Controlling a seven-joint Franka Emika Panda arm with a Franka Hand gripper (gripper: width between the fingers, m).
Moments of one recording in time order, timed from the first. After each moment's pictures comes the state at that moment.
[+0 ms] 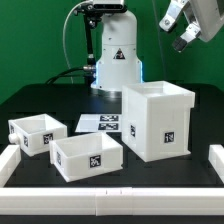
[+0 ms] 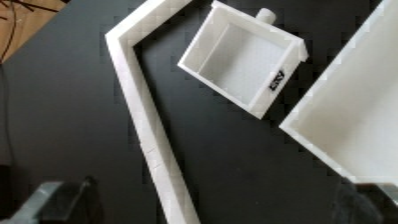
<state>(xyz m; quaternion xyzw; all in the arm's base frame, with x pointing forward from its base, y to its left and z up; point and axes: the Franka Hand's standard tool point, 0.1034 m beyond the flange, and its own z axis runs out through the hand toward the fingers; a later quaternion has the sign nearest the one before) 0.533 0.065 0.208 0.85 0.41 -0.10 0.32</state>
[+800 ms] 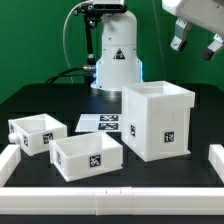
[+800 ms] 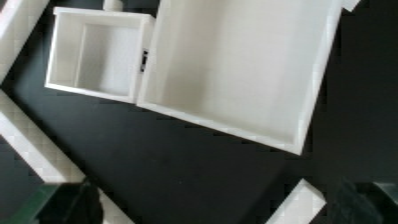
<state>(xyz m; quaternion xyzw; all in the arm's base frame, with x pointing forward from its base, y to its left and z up) 0.510 0.103 0.189 0.93 0.28 -0.11 0.19</state>
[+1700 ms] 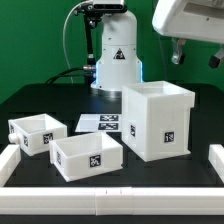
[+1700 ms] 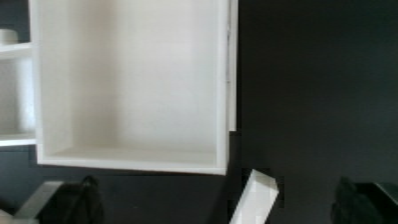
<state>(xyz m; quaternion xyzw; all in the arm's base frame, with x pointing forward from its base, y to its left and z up) 0.483 0.117 0.164 0.98 0.17 -0.09 0.09</state>
